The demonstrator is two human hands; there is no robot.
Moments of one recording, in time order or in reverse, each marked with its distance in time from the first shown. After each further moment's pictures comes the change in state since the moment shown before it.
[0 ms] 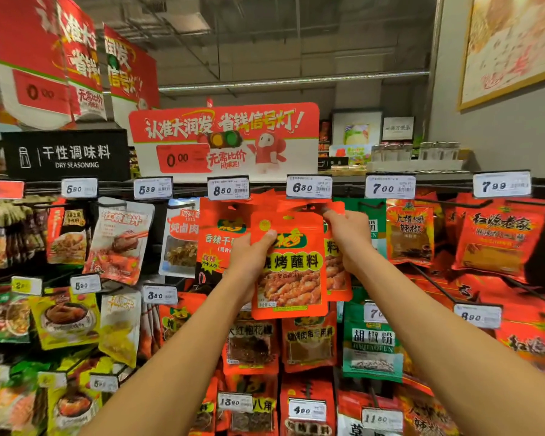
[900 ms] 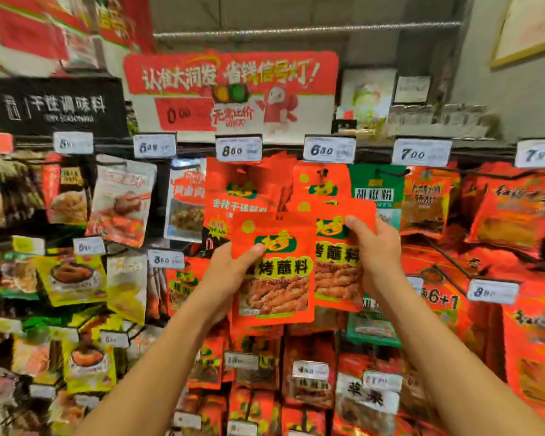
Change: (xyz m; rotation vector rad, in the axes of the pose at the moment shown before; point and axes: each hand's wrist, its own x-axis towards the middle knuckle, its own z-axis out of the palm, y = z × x) left_hand -0.055 -0.034 -0.065 0.029 -0.097 -0.020; right_hand -0.071 0.037 -0.021 0.208 -0.051 -0.090
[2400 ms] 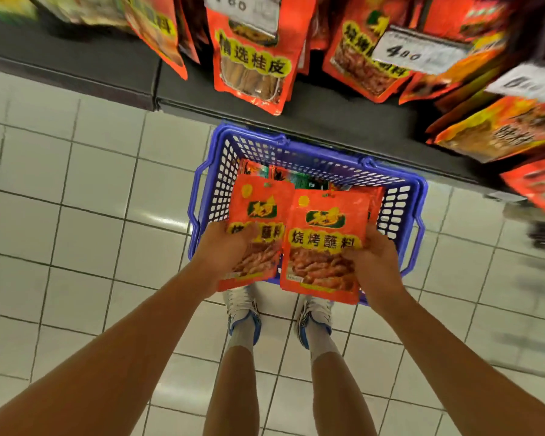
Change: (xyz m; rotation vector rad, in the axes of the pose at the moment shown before) left_hand -0.393 -0.737 -0.057 0.167 0.137 -1.372; right_hand -0.574 0.641 -0.218 -0.529 -0.236 1.267
